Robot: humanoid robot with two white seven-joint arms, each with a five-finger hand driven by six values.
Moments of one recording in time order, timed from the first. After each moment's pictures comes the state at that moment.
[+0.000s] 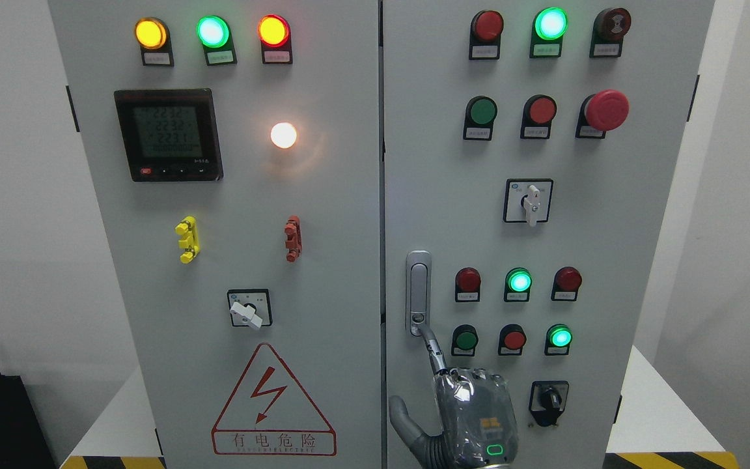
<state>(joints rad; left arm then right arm) 0.11 -0.05 0.00 0.00 0.11 -0.11 -0.07 -0.32 0.10 0.35 -1.68 1.31 0.18 -0.17</state>
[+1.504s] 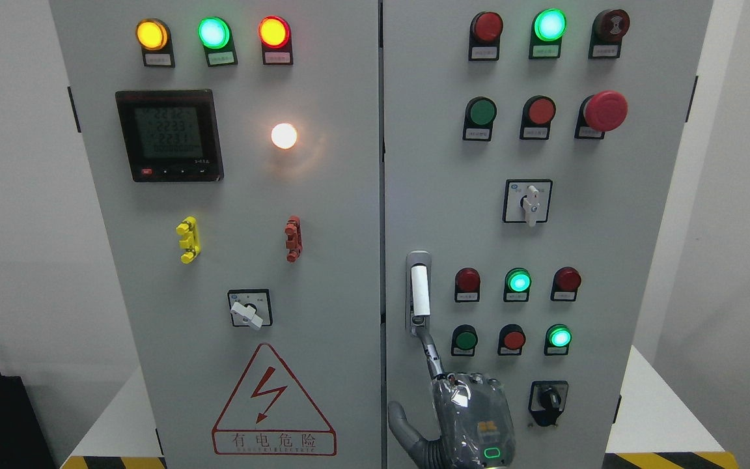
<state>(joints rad) 0.11 -0.05 0.00 0.00 0.11 -0.11 -0.07 -0.31 0.10 0.35 -1.66 1.31 0.17 -0.17</state>
